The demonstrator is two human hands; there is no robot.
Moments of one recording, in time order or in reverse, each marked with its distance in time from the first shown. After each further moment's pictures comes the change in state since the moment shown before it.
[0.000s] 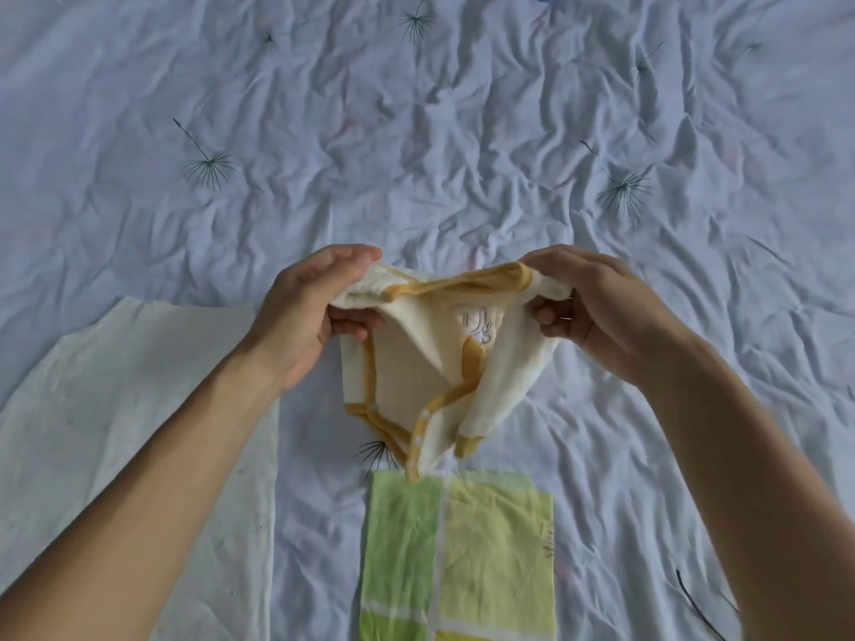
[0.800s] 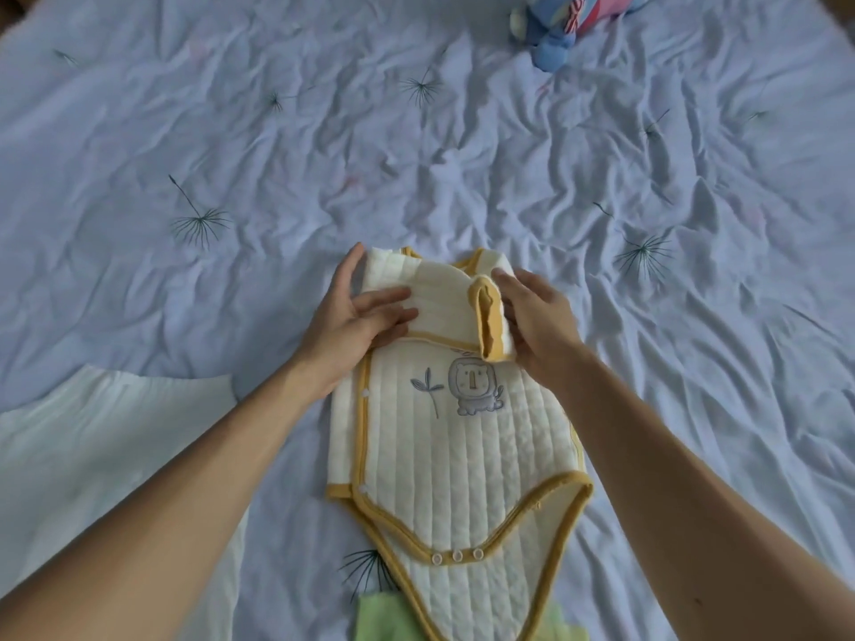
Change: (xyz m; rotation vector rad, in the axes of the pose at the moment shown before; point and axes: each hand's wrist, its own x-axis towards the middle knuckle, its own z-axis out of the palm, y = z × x) left_hand 0.122 -0.054 -0.003 0.034 0.013 0.090; right_hand 0.138 0.036 0.025 0.270 0.269 -0.046
